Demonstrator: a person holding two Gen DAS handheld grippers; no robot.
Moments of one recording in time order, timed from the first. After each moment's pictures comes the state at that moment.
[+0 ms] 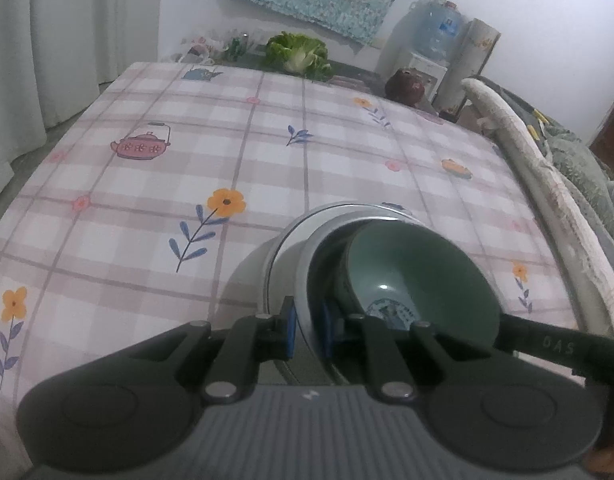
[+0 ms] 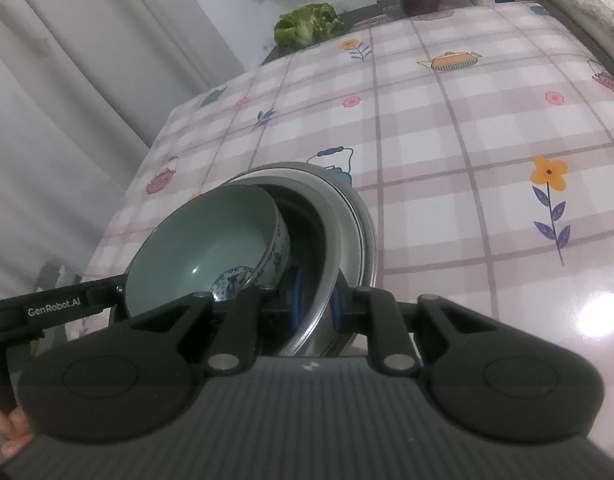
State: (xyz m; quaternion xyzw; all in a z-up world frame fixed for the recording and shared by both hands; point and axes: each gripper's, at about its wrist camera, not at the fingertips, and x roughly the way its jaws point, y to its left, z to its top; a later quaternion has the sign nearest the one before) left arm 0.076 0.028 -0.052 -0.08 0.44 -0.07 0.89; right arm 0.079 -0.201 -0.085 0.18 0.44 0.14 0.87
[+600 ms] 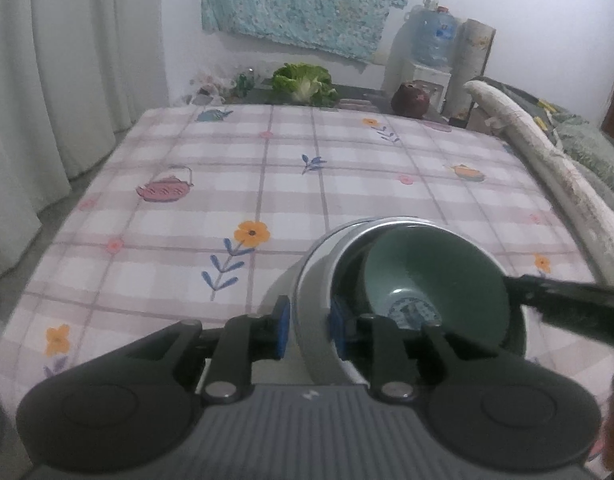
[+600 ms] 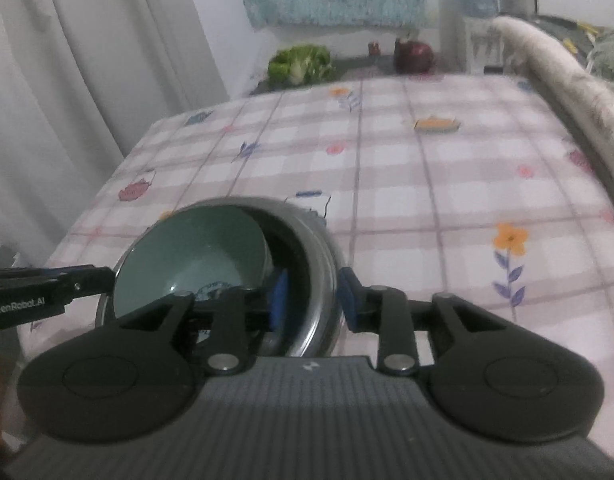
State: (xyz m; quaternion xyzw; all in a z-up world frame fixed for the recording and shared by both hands) left arm 0.059 0.019 -0.037 -0.01 0.40 -0.04 0.92; right arm 0.068 -0.195 -0.066 0.09 0.38 0.10 0.92
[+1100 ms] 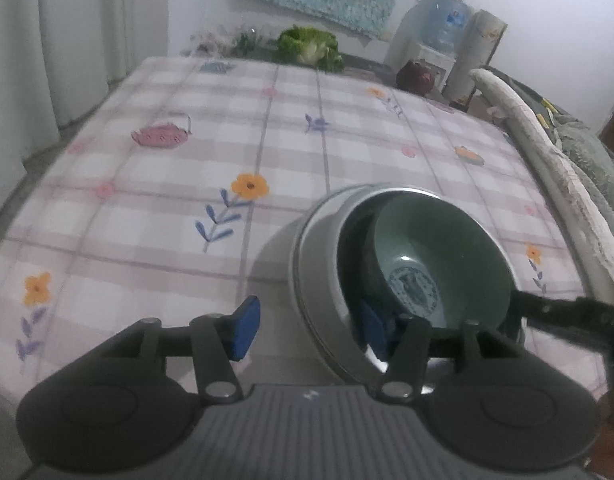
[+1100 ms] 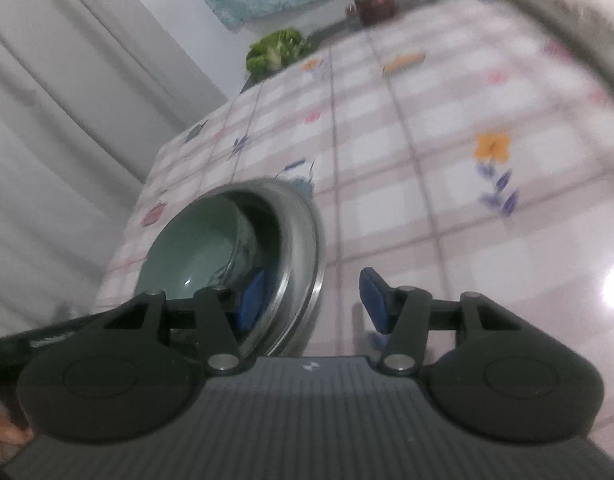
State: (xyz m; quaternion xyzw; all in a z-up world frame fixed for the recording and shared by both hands) left arm 0.065 0.037 -0.058 -0.07 0.45 -0.06 0.89; right arm 0.051 -0.241 -0.094 0.26 0.42 0.11 0.86
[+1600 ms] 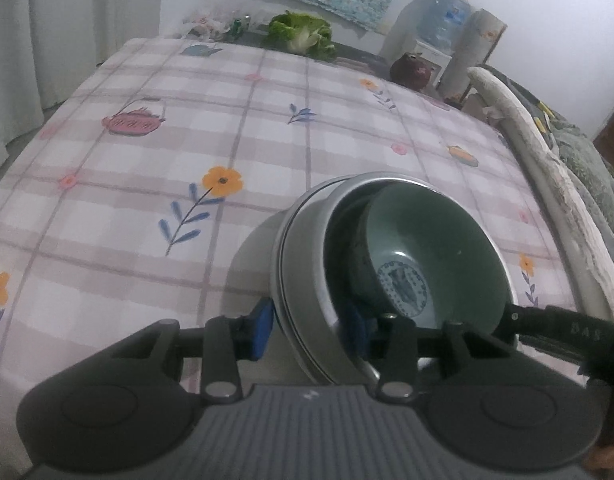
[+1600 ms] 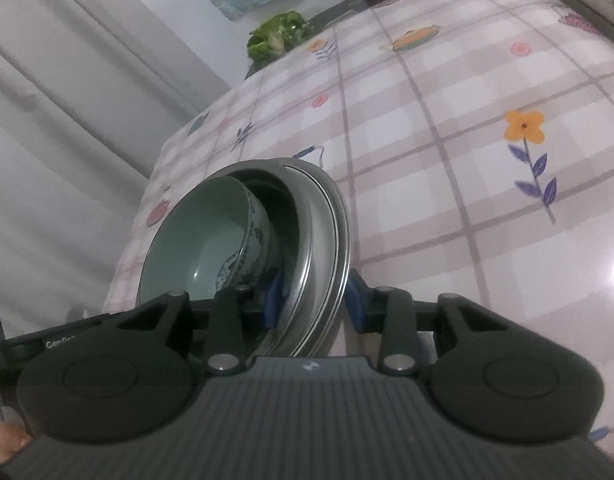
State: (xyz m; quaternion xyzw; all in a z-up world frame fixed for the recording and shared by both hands) left arm 0.089 0.022 -0.067 -0.10 0.46 -0.08 0.88; right arm 0.075 -0.229 -0.107 0.27 0.43 0.12 0.85
